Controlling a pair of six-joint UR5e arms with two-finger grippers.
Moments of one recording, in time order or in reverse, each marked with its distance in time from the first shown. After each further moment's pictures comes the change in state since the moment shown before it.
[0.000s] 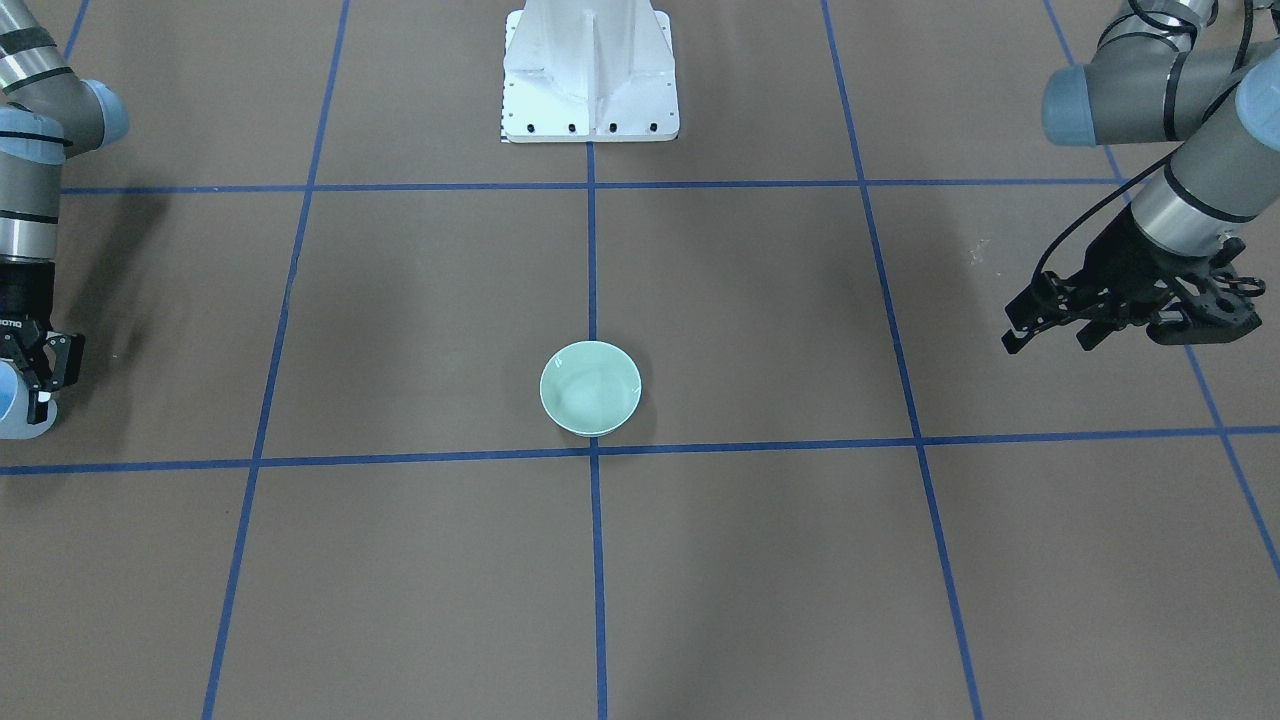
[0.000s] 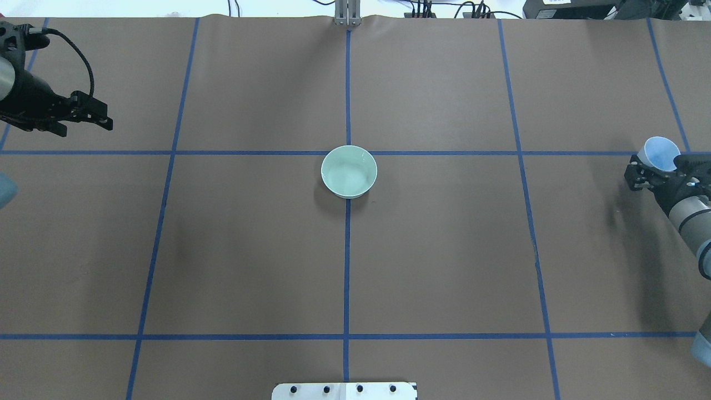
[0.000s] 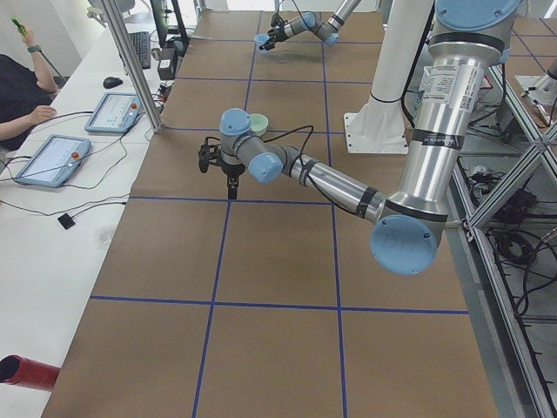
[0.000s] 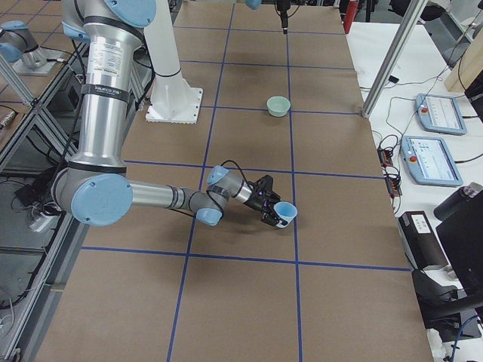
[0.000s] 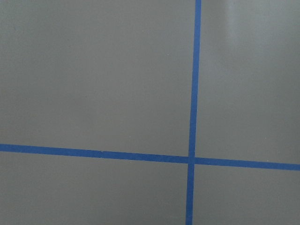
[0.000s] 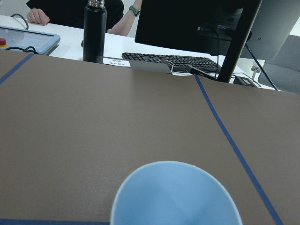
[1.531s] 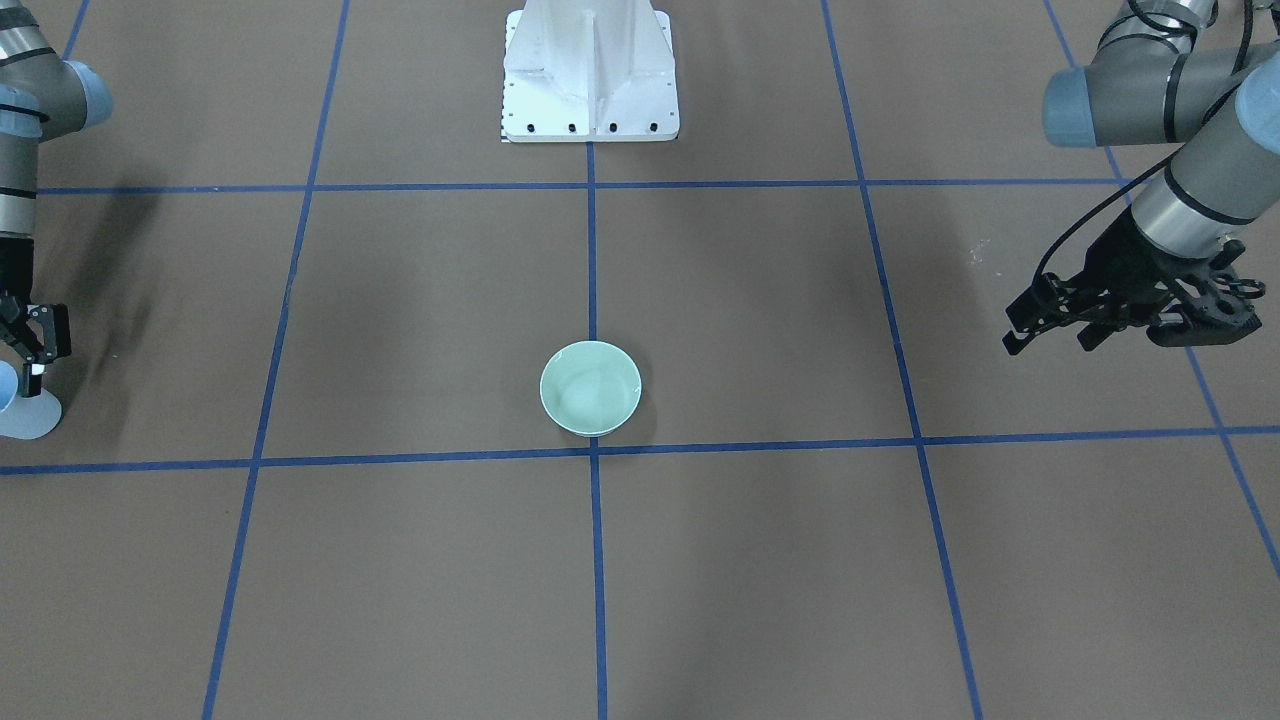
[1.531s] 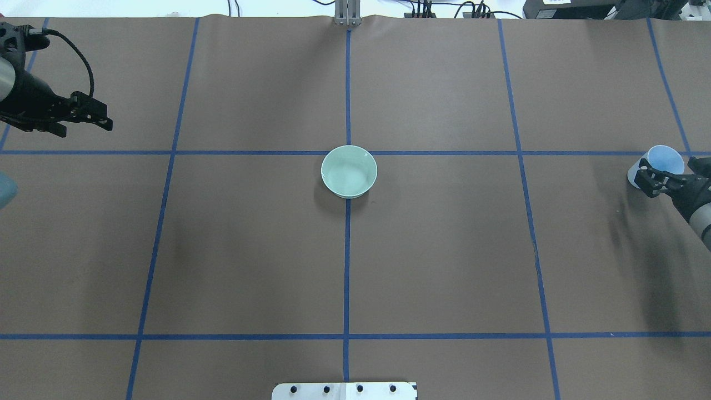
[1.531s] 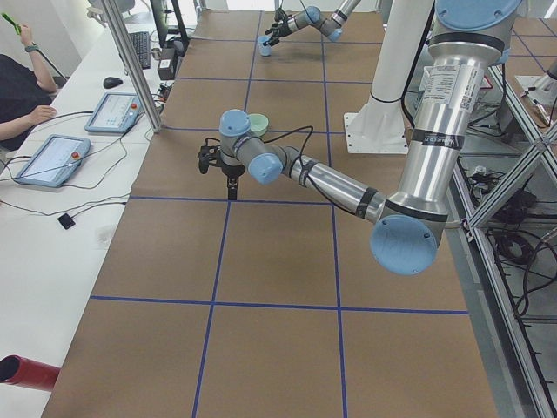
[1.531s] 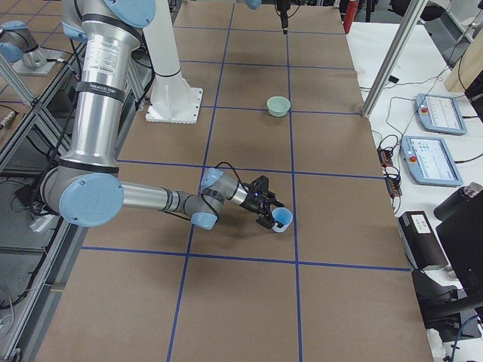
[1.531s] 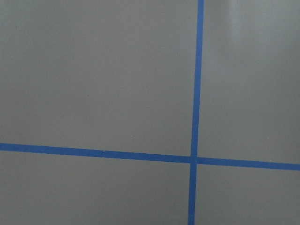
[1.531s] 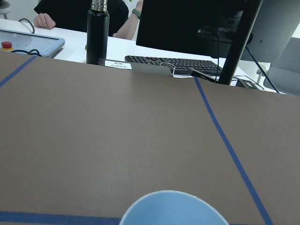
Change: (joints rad) left arm 0.000 0.000 0.005 0.001 0.000 0.001; right arm 0.004 -0.088 0.101 0.026 0.008 -0.055
